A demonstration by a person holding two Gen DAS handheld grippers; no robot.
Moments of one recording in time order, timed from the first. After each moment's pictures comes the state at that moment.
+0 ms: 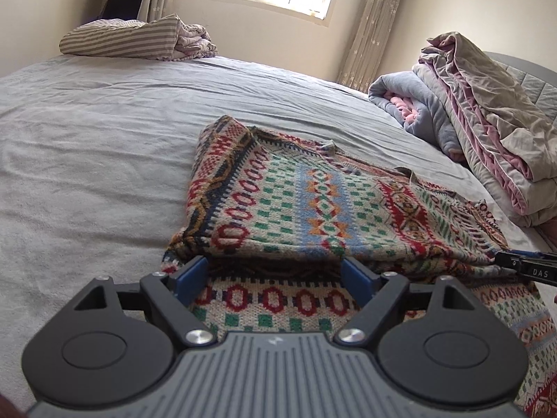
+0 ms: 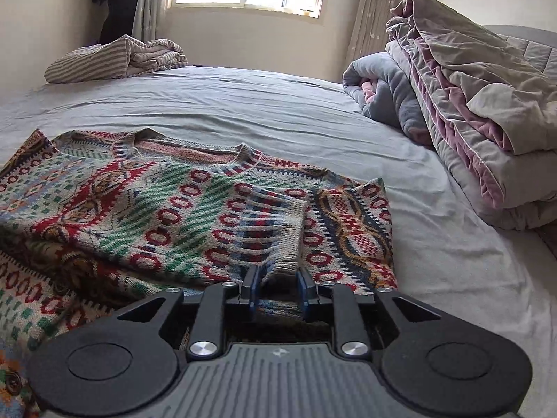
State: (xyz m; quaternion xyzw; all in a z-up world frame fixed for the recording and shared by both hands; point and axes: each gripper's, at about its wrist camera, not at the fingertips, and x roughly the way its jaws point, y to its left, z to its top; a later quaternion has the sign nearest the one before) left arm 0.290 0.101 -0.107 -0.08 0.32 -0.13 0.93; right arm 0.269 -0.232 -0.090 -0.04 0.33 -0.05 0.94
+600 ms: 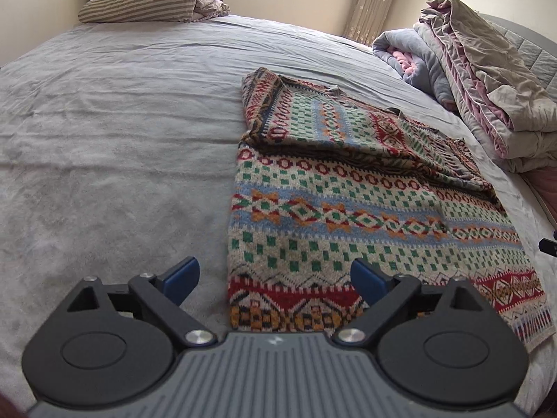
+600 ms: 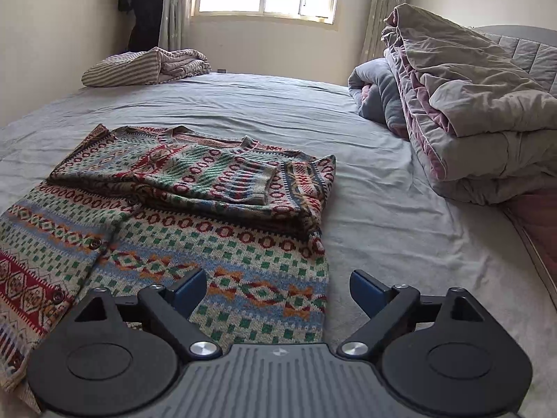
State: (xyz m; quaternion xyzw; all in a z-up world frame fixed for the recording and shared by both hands) left arm 0.167 0.159 -0.076 -0.08 0.42 -0.13 0.89; right arm 0.114 -0.276 -0.050 -0.06 0.34 0.00 0.94
